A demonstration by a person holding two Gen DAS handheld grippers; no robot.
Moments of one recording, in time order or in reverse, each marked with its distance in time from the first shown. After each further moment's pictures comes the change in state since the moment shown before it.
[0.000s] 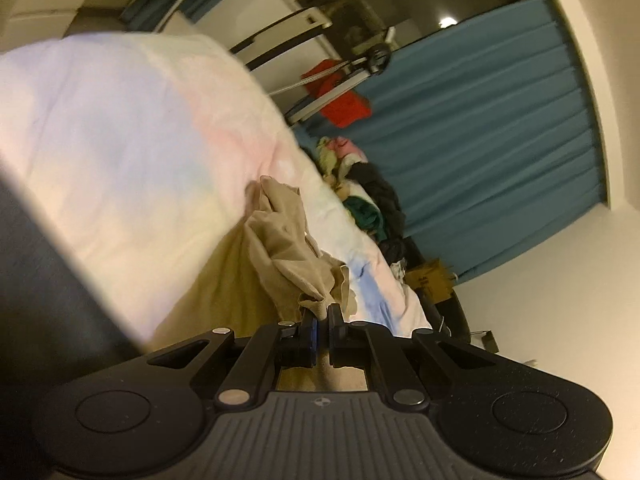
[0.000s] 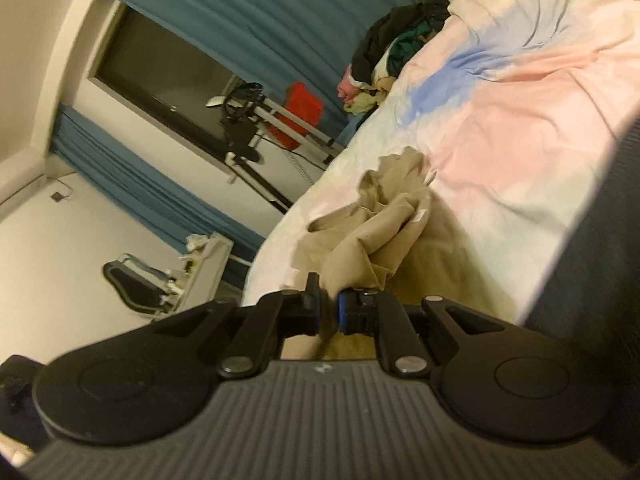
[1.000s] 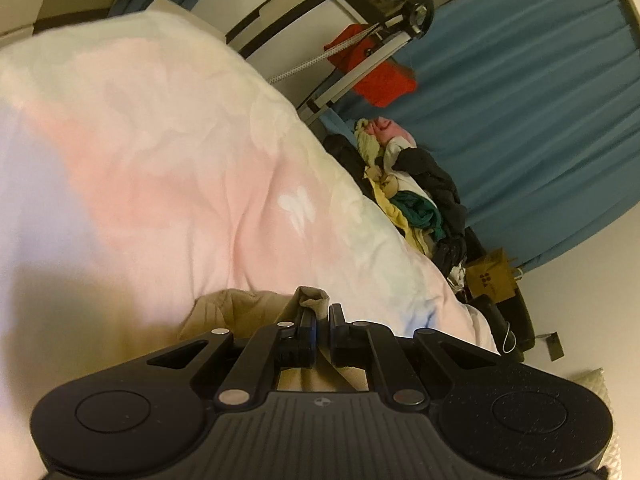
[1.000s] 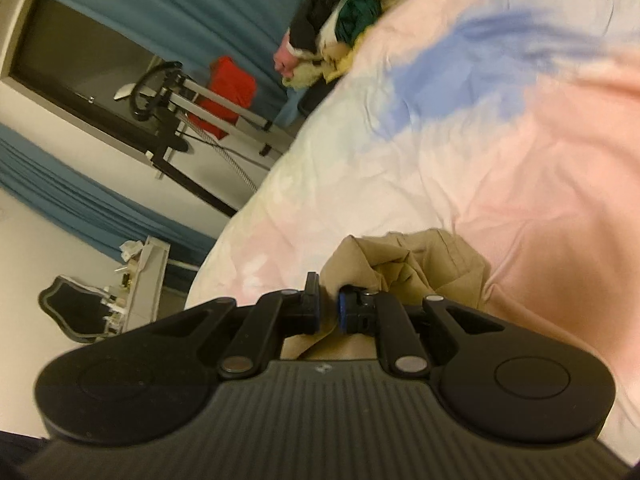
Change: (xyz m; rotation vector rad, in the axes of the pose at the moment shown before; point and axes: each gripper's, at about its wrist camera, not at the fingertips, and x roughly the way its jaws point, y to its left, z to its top) left arm 0.277 -0.005 0.152 0.102 0.057 0.174; right arm 0.255 -0.033 0.120 0.138 0.147 -0.169
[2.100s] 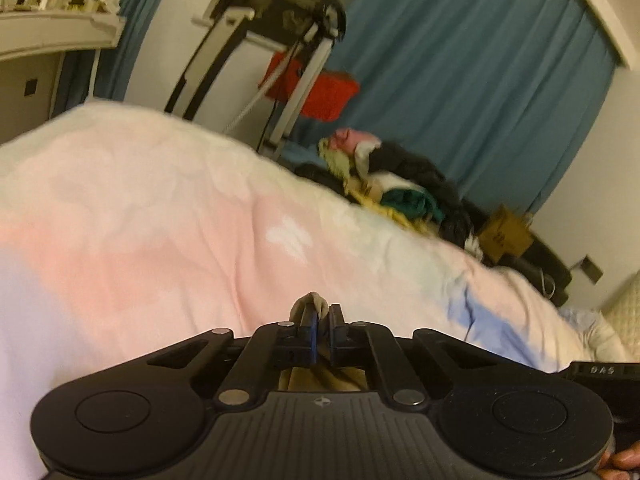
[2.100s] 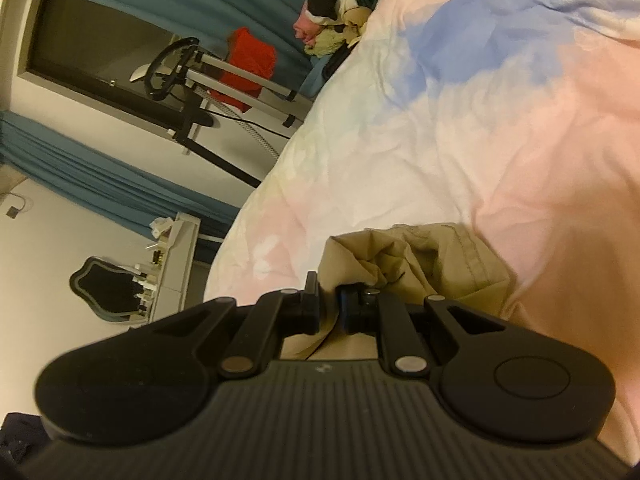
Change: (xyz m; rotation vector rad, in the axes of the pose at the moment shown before) left arm 0.019 -0.013 -0.026 0.404 -0.143 -0.005; right arm 0.030 -0.014 0.010 -0.015 0.074 0.121
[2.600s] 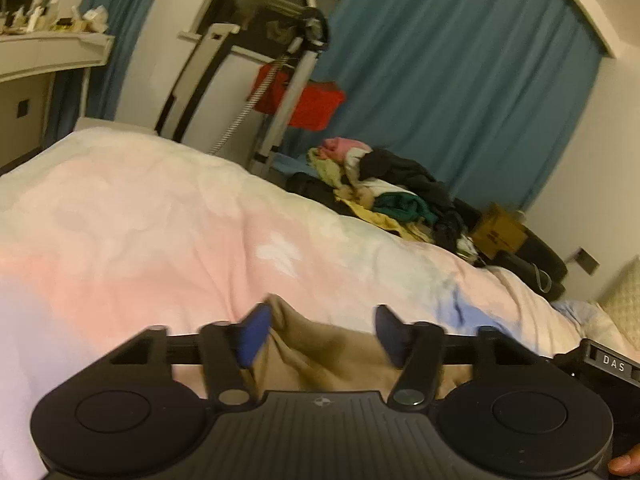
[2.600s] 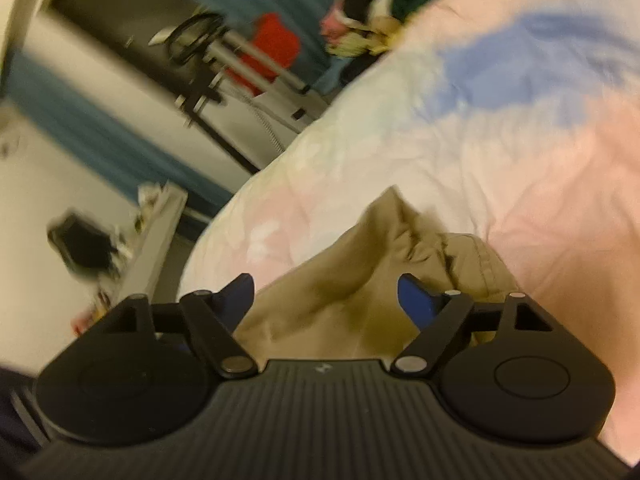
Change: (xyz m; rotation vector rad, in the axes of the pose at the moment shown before) left arm -0.024 -0.017 0.003 0.081 0.022 -0.033; right arm -0.014 0.038 -0.021 -0.267 0.005 -0.076
